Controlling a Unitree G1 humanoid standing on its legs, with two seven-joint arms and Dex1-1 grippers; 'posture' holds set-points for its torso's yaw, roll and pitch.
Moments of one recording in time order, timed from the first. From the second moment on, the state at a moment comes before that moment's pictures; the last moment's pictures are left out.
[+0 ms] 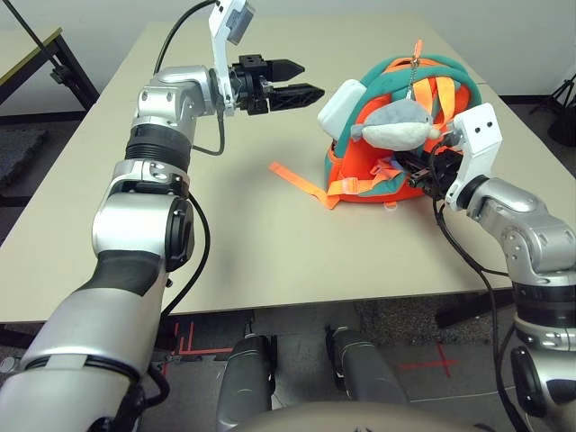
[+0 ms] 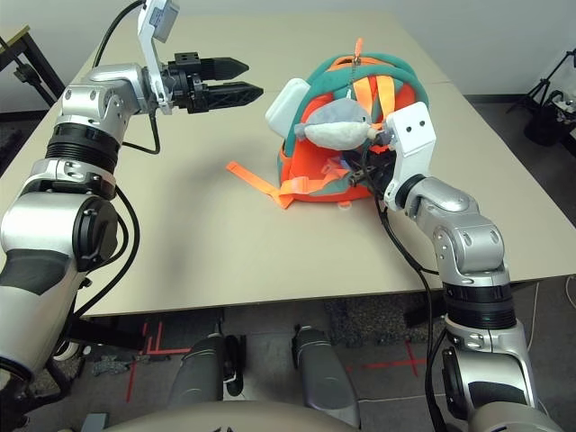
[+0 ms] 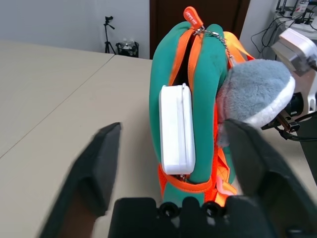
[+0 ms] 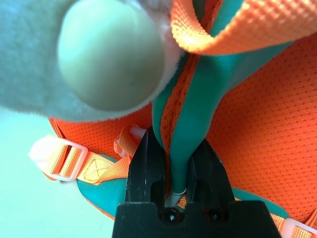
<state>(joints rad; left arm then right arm) -1.32 0.36 0.08 0.98 -0.18 0.34 -1.26 -0.42 -0.50 -0.11 -0.18 0.35 0.70 0.46</state>
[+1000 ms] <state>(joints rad) -1.37 0.20 0.03 1.22 -0.10 0.19 -1.13 -0.42 -0.49 -0.11 -0.19 0.35 0.70 0.45</state>
